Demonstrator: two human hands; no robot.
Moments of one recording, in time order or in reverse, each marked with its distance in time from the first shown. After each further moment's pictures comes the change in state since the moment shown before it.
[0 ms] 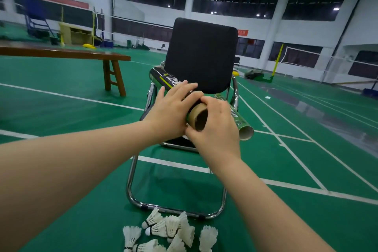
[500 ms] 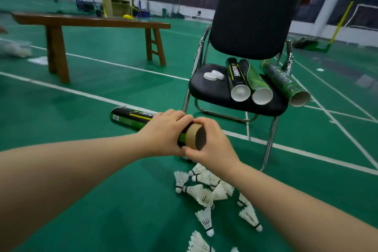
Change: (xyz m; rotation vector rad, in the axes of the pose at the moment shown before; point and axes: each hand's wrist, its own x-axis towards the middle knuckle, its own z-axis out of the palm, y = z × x) left_hand -0.186 -0.043 -0.026 0.090 -0.401 -0.139; right_hand -0.116 -0.056 0.074 0.396 -0.544 -0.004
